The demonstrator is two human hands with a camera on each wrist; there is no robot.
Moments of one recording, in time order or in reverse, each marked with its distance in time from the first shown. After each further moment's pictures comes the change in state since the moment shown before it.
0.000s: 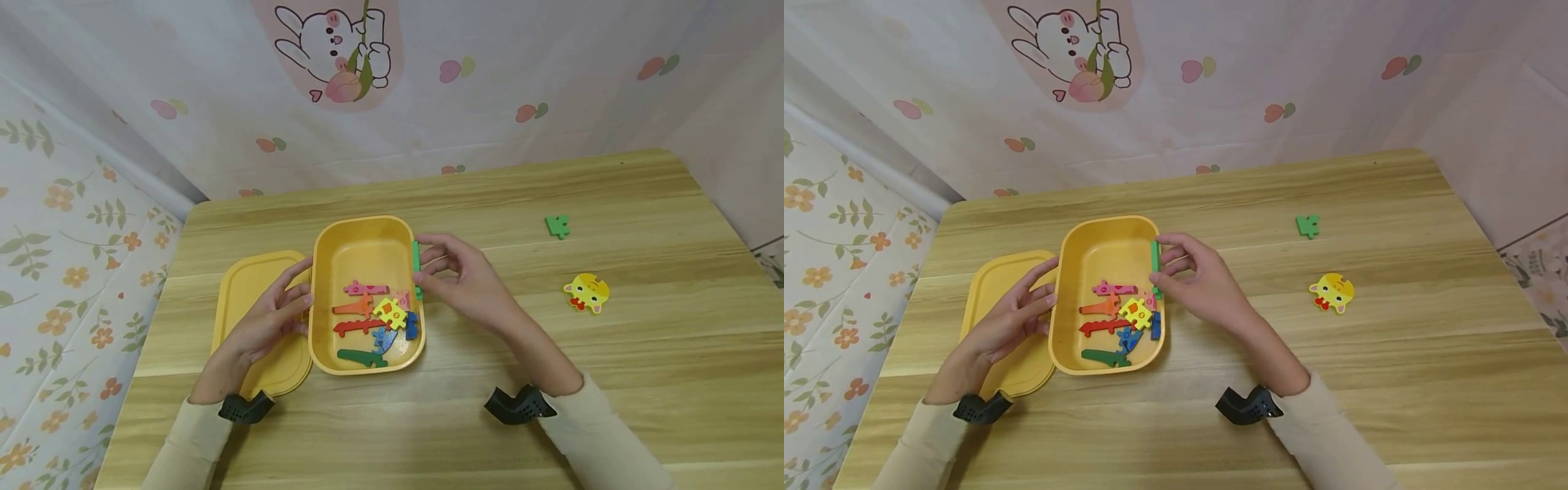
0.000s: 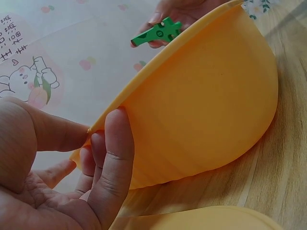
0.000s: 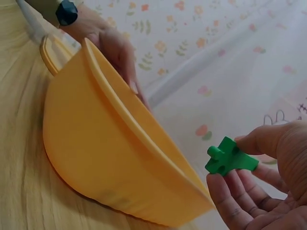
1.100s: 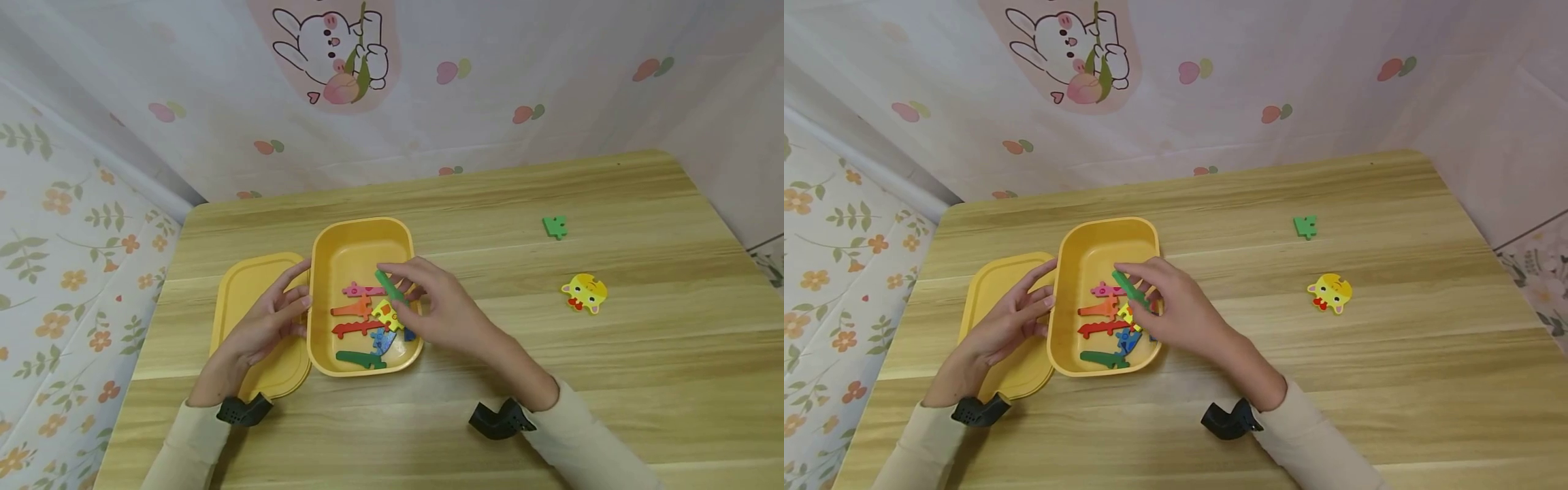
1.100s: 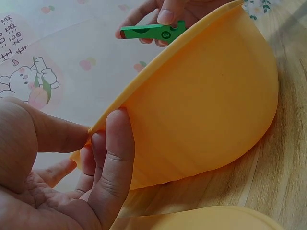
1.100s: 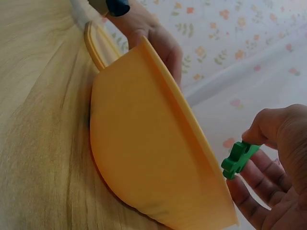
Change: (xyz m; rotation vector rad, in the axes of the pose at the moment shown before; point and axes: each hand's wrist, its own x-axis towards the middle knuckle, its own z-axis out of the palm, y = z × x) left_hand 0.000 -0.002 -0.002 0.008 -0.020 0.010; right_hand -0.011 0.001 0.034 -0.206 -0.077 -0.328
